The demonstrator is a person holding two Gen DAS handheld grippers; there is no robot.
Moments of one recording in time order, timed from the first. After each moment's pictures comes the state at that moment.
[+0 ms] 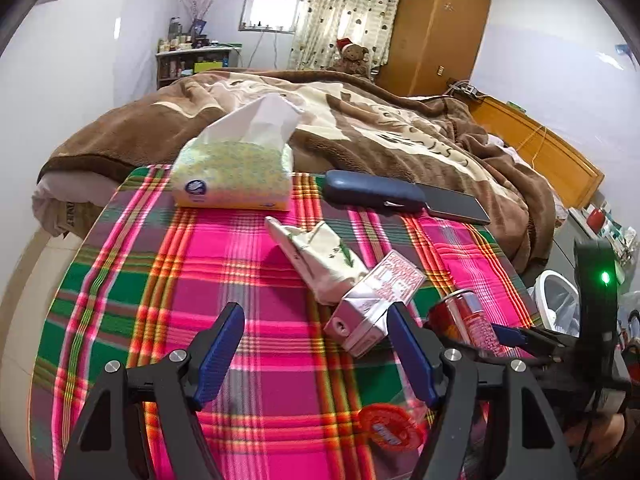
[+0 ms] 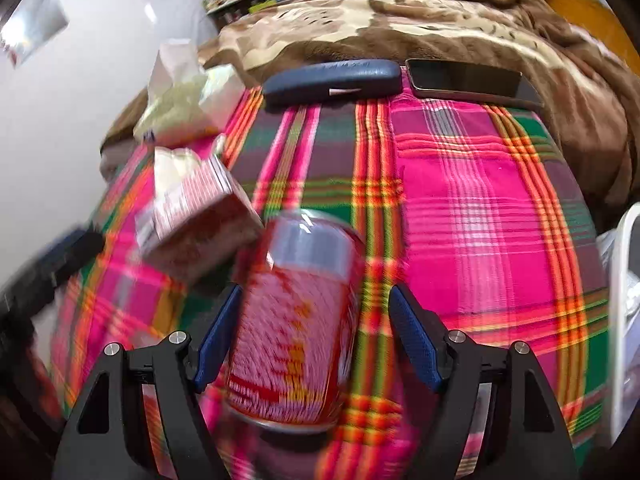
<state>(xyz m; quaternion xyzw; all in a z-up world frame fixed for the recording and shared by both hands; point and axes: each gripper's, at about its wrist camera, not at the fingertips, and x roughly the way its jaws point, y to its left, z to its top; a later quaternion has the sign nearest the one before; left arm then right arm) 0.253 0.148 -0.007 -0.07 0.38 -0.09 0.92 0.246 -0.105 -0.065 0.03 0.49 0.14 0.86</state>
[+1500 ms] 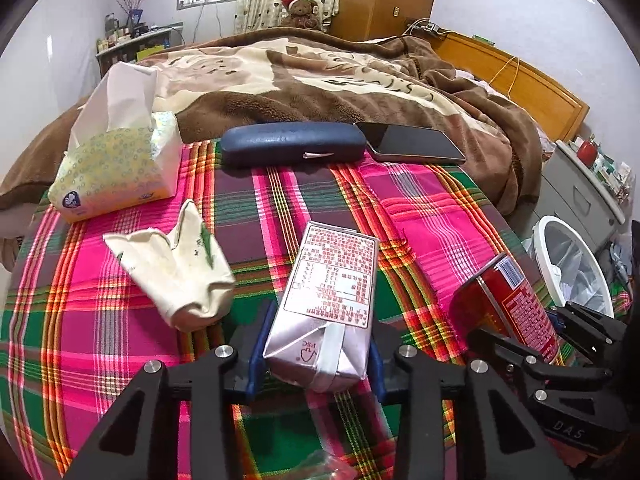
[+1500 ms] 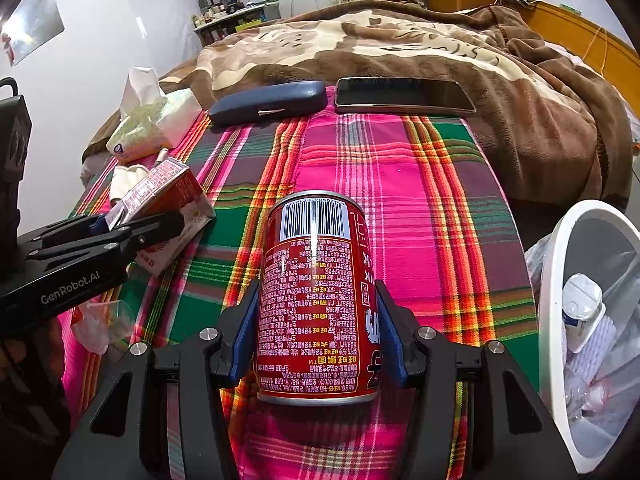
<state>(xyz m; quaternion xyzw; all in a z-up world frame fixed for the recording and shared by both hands) 0.301 0.055 -0.041 0.00 0.44 -0.14 0.89 0.245 -0.162 -0.067 0.04 0.46 0.11 0.88</state>
